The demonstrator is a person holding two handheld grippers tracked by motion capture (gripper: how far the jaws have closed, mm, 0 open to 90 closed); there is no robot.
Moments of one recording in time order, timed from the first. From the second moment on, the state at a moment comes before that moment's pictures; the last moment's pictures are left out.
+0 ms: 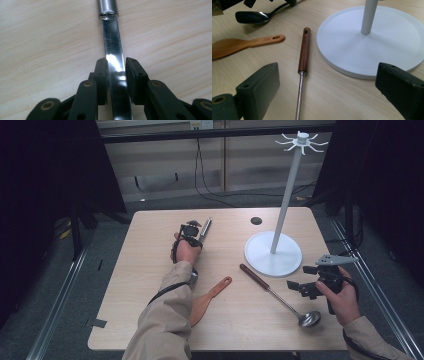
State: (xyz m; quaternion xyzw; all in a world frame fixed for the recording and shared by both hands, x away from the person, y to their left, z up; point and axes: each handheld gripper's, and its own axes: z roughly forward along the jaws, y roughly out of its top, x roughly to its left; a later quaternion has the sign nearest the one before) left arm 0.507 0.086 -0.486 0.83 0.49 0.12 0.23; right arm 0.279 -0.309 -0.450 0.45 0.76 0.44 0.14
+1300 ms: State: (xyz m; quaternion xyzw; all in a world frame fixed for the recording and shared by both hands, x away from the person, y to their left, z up) left arm 0.427 0.134 -0.402 0.78 0.44 0.16 0.42; right arm 0.278 -0.278 -0.443 0.43 0.76 0.48 0.15
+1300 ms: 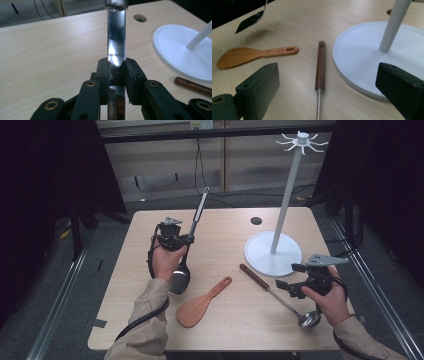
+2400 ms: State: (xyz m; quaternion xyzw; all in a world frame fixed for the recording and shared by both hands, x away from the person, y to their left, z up) left arm 0.359 0.065 -0.374 0.76 0.37 0.13 0.51; right arm 0.295 -0.150 -0.416 0.43 0.69 0.57 0.09
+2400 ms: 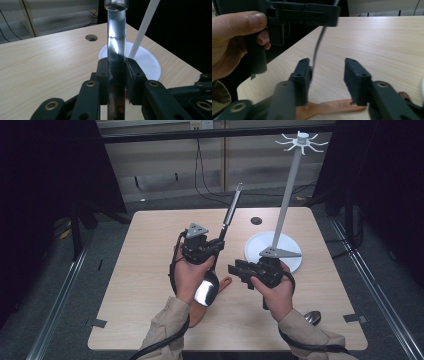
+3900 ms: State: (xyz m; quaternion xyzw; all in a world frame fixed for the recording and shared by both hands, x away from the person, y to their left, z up) left arm 0.356 0.087 -0.403 0.75 0.39 0.13 0.51; right arm 0.305 -0.194 -0.417 0.43 0.67 0.60 0.05
